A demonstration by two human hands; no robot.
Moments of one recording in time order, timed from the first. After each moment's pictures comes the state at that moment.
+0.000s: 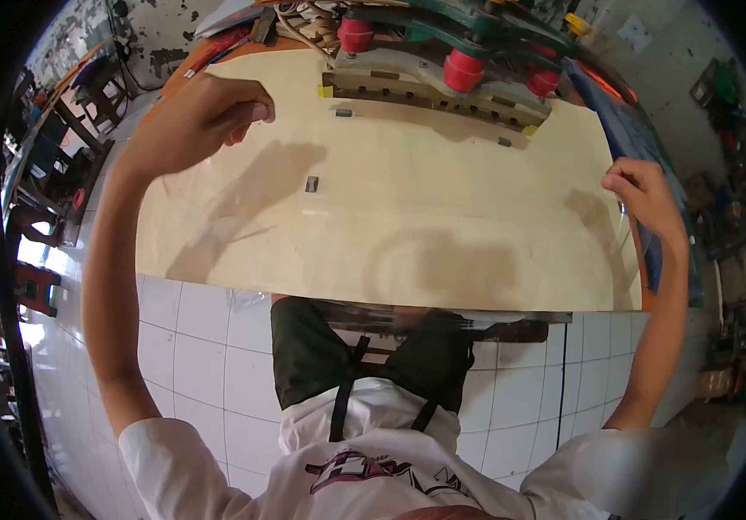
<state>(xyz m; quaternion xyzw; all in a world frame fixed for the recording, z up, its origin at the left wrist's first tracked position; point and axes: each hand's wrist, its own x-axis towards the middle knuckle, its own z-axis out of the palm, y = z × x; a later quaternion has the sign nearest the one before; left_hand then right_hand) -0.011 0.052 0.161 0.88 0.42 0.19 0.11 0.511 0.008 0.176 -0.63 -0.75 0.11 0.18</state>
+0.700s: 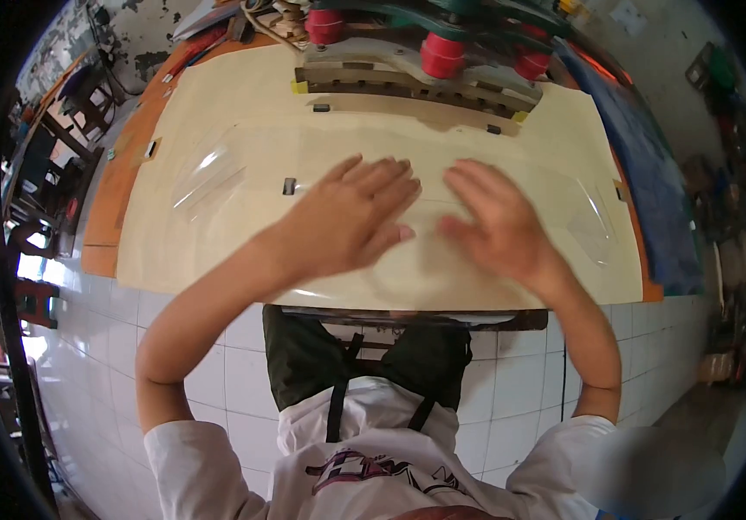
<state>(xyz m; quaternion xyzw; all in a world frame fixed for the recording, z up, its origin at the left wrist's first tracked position) 0.117 0.022 0.047 0.94 0.26 0.23 0.01 0.382 -0.001 0.048 -0.43 -0.87 0.00 0.24</state>
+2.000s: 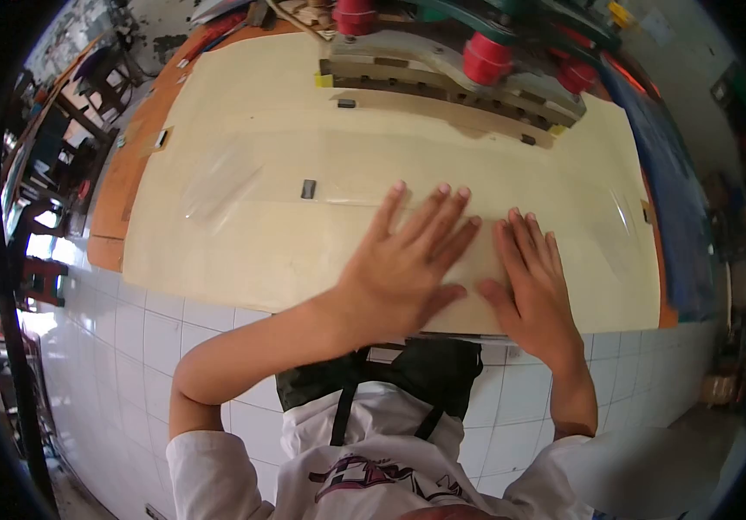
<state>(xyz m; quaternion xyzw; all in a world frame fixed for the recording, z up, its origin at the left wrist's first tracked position) 0.151 -0.019 0.035 0.92 0.34 0.21 0.02 0.384 -0.056 0.041 -0.54 -0.83 0.03 0.10</state>
